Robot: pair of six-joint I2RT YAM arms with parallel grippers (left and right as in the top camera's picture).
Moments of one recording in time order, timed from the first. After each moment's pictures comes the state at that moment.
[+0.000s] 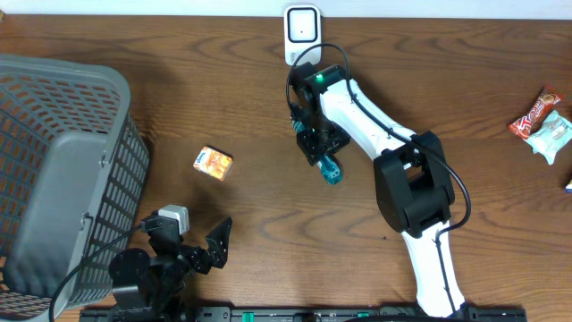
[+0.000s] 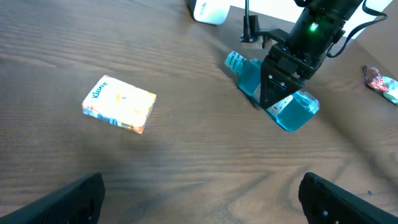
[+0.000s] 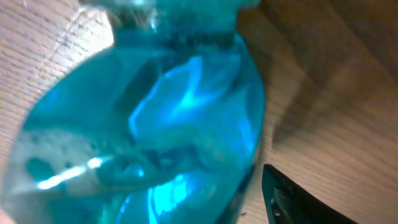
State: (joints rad) left arm 0.08 0.01 0.24 -0.68 0.50 -0.17; right arm 0.51 2.33 1.91 -1.28 -0.05 -0.03
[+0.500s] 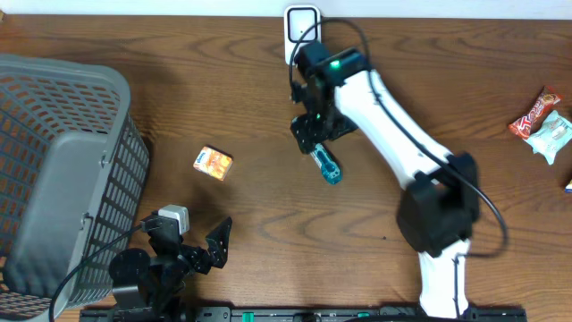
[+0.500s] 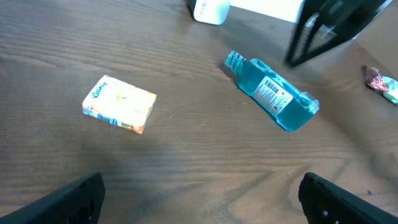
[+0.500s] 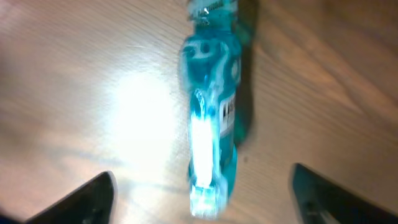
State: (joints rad) left arm 0.08 0.01 0.24 -0.69 0.50 -0.17; right arm 0.51 2.10 1.97 -1.36 -0.10 0.01
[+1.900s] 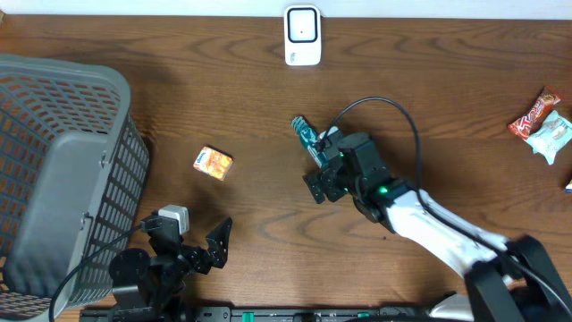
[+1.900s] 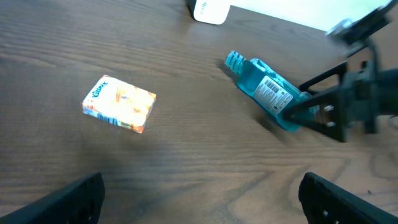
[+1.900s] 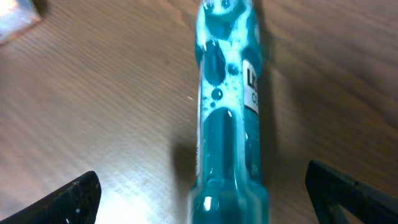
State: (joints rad) left arm 0.08 0.01 0.24 -0.69 0.50 -0.17; right arm 0.54 1.55 0.73 -0.04 -0.09 0.01
